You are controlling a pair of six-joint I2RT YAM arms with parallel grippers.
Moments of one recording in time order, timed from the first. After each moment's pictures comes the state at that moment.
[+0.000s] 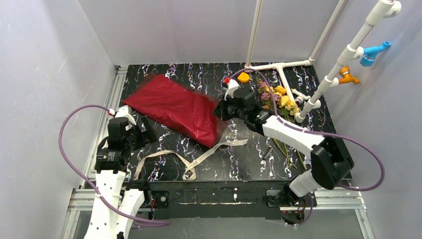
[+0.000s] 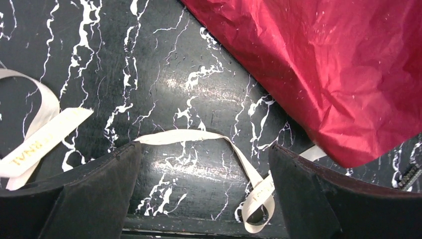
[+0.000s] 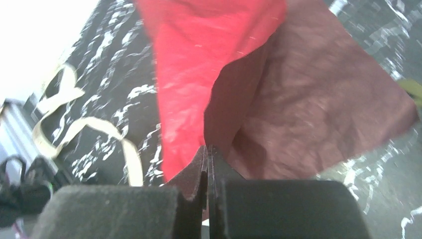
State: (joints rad) left arm -0.02 0.66 0.82 -0.88 0.01 -0.35; right arm 0.69 1.51 1.03 0.02 -0.17 0.42
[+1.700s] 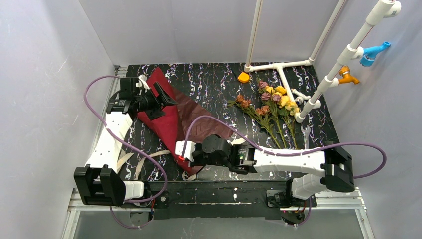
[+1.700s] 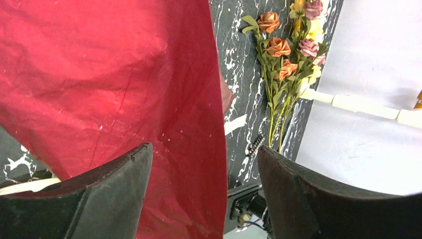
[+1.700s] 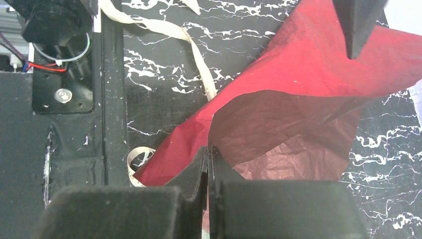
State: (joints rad) left arm -0.04 1.26 1.17 -0.71 0.46 -0.68; right arm 1.38 1.41 1.03 0.01 0.06 -0.35
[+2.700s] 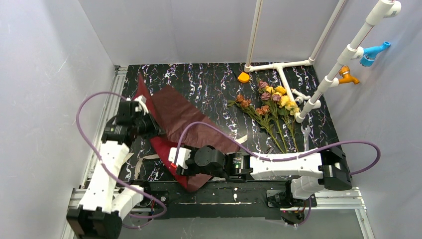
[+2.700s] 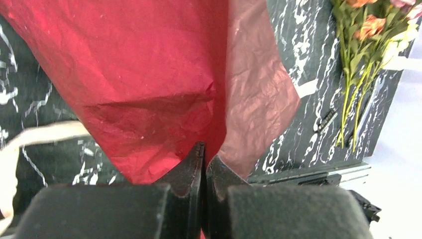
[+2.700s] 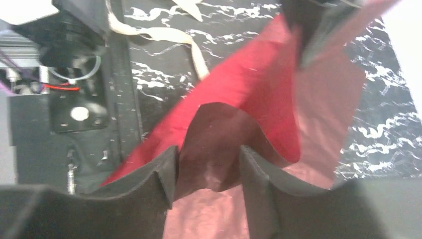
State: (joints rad) left arm -0.11 1.02 1.03 -0.89 0.28 -0.51; right arm 1.51 1.46 1.10 -0.03 0.19 -0.30
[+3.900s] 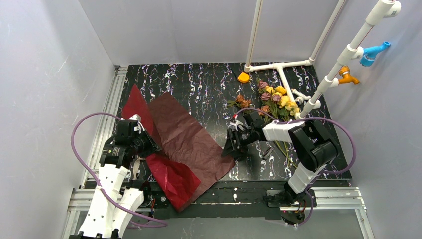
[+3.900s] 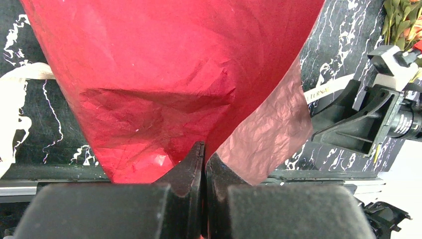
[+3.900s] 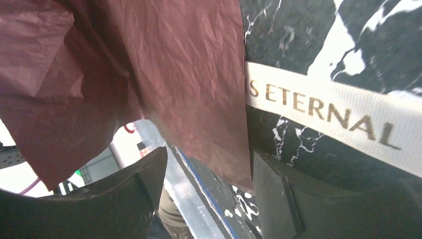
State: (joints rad) left arm -0.11 0.70 0.79 -1.01 0.17 -0.60; right arm 0.55 1.69 0.74 -0.17 -0.87 0.48
